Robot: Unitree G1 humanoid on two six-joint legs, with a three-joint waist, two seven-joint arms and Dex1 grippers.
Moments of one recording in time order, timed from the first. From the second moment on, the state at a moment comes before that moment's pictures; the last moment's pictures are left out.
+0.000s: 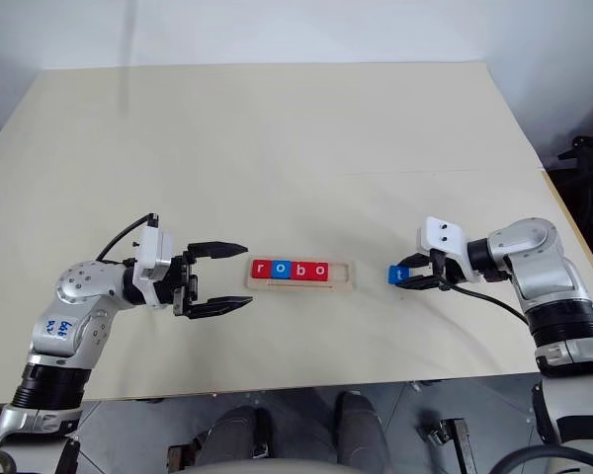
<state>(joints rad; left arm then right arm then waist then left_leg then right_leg) -0.30 0.60 0.03 -0.07 -0.48 0.18 -1.16 -0.64 -0.83 0.19 0.47 0.10 0.09 1.44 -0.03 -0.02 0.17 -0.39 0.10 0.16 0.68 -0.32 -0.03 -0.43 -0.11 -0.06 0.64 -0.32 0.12</state>
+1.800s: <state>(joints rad) -0.20 0.66 0.12 -0.10 -0.49 0.20 -1.12 -0.43 -0.76 0.00 0.05 0.27 0.26 1.30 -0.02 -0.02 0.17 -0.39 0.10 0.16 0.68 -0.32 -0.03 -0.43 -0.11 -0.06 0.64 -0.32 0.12</state>
